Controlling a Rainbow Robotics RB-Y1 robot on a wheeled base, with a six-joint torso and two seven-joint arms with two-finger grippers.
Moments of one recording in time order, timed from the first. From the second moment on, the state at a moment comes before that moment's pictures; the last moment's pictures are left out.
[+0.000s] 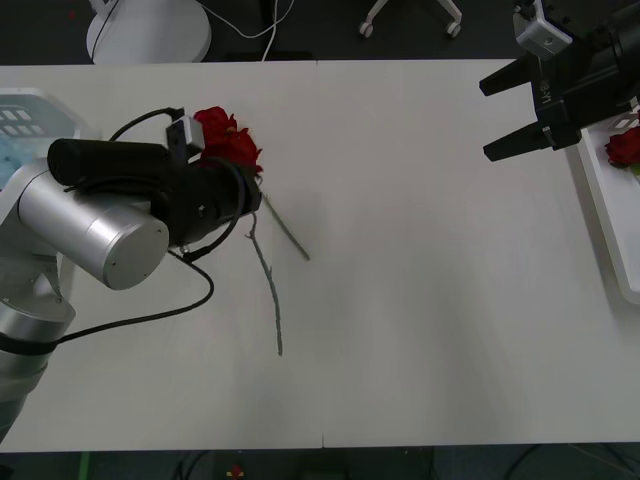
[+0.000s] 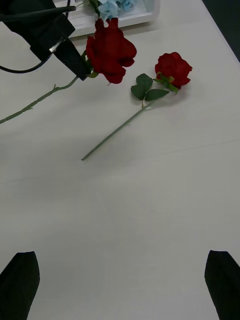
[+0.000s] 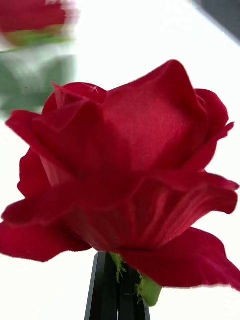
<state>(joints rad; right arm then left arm) -0.82 -0.95 0.21 -1.42 -1.72 1.46 2.68 -0.34 0.47 -0.29 -2.01 0.52 1.13 -0.78</state>
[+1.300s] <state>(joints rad) -0.67 -0.99 0.19 -1.38 -2.07 1.65 2.34 -0.33 0.08 -0.26 -2.10 0.62 0.78 -0.99</state>
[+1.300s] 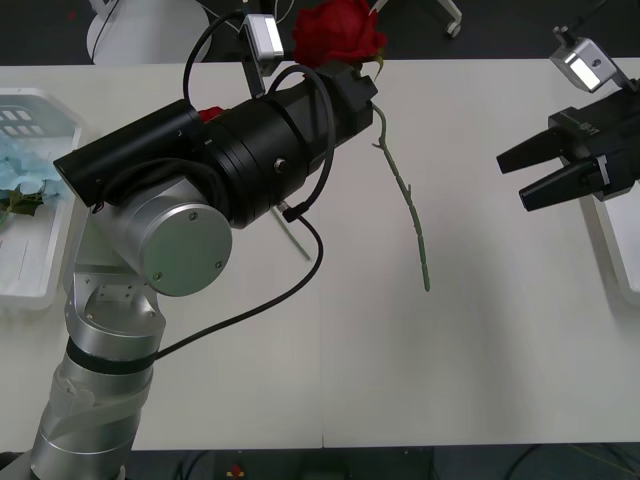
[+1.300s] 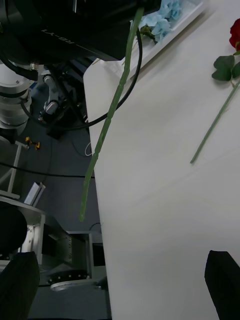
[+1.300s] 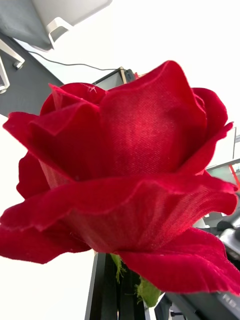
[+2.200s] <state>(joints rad) -0.50 -0.84 0.19 -1.58 -2.01 1.55 2.11 -0.33 0.08 -0.25 -2.10 0.65 0.78 -0.99</state>
